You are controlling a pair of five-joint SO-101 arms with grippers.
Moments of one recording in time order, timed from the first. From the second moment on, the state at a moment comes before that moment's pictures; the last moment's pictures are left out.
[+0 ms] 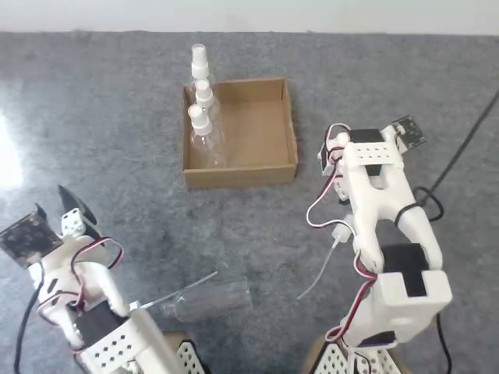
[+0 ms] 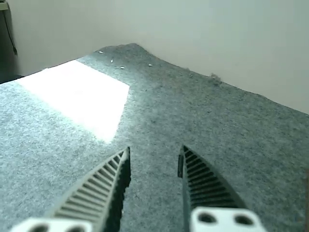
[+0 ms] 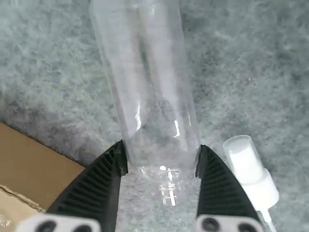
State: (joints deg) left arm -41.7 -98.5 93.6 34.9 10.0; right arm -7.8 9.8 14.8 61.9 -65.1
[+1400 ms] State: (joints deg) left arm -41.7 -98.5 93.6 34.9 9.5; right arm -10.4 7.2 13.8 69.2 -72.2
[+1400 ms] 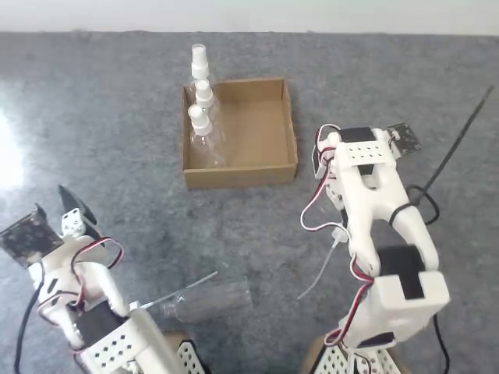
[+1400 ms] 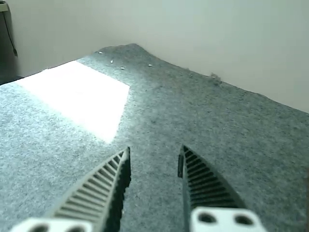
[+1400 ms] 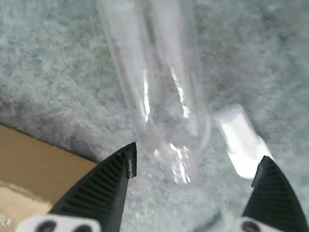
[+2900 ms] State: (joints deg) left arm -41.7 -98.5 93.6 34.9 9.5; right arm -7.8 -6.9 15.2 81.3 -16.8
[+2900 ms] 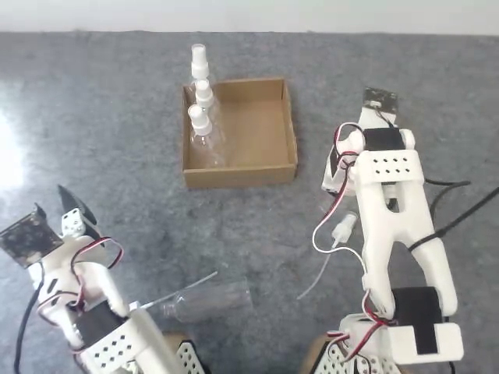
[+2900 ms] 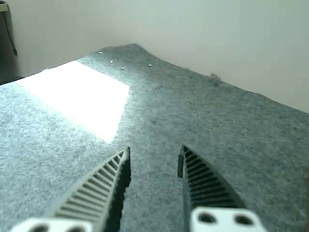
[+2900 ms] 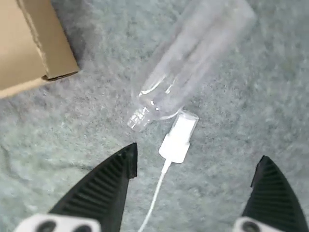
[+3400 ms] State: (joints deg) left arm -41.7 -98.5 93.6 34.9 9.5; right arm -7.7 -6.9 15.2 80.4 30.1
